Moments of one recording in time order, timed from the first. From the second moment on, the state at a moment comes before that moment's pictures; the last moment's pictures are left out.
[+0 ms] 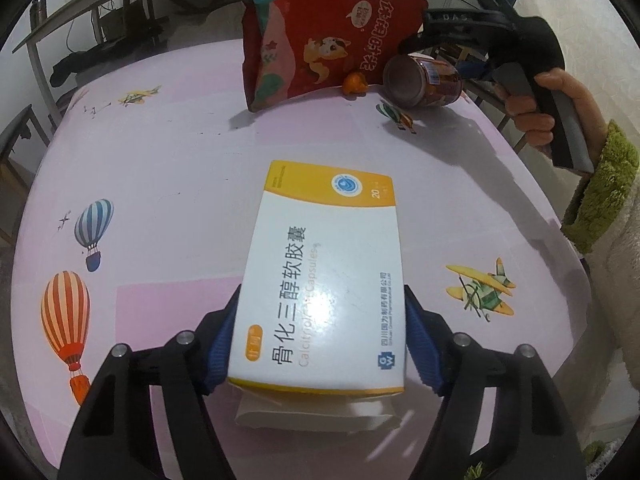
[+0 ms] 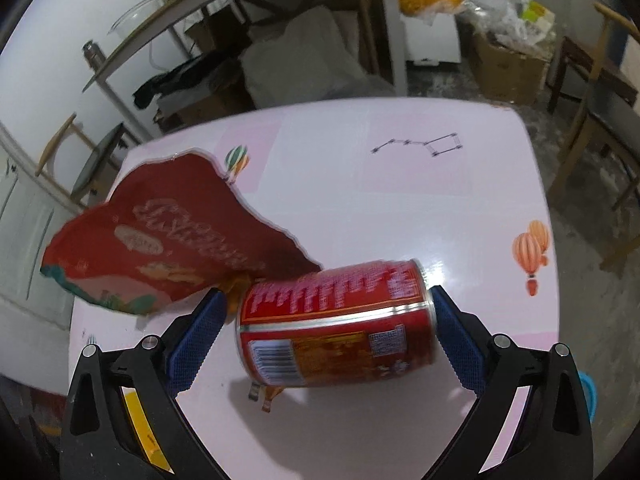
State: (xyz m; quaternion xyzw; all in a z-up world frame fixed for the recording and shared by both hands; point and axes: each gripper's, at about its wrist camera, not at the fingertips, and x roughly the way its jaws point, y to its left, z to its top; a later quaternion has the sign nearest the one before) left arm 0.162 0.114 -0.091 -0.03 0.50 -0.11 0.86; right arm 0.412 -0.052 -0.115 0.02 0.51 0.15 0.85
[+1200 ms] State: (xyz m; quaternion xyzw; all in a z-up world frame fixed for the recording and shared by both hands) left arm 0.155 0.117 -0.087 -0.03 0.50 -0.10 0.86; right arm 0.139 0.035 -0.156 -0.60 0.28 0.13 0.74
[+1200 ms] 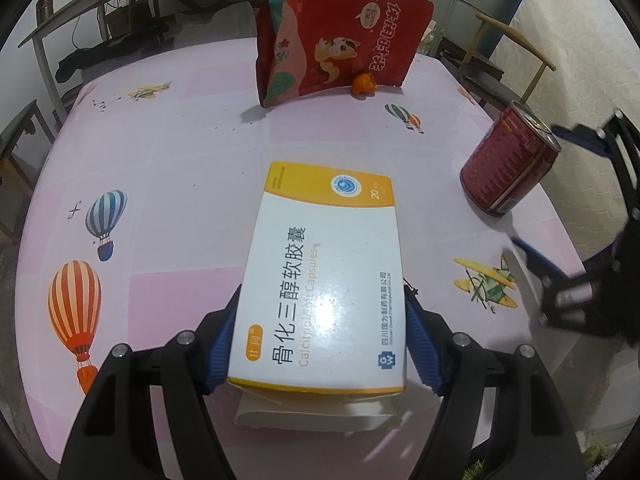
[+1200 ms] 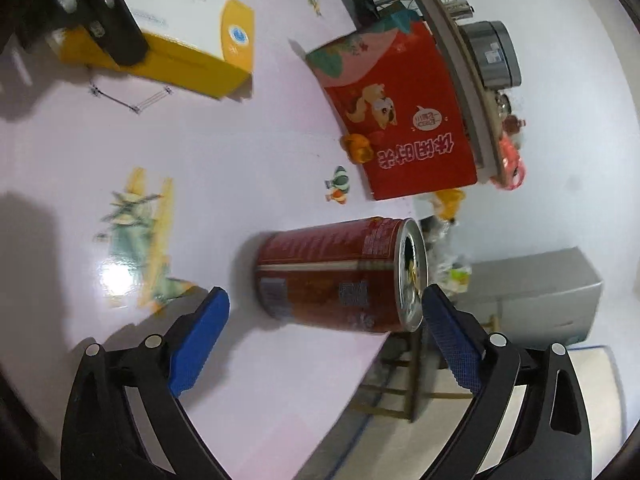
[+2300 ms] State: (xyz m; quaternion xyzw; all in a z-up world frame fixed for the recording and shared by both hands) left arm 0.173 0.108 -0.086 -0.03 0.50 -0.09 0.86; right arm 0.236 -0.046 -0.120 0.03 0.45 0.15 0.88
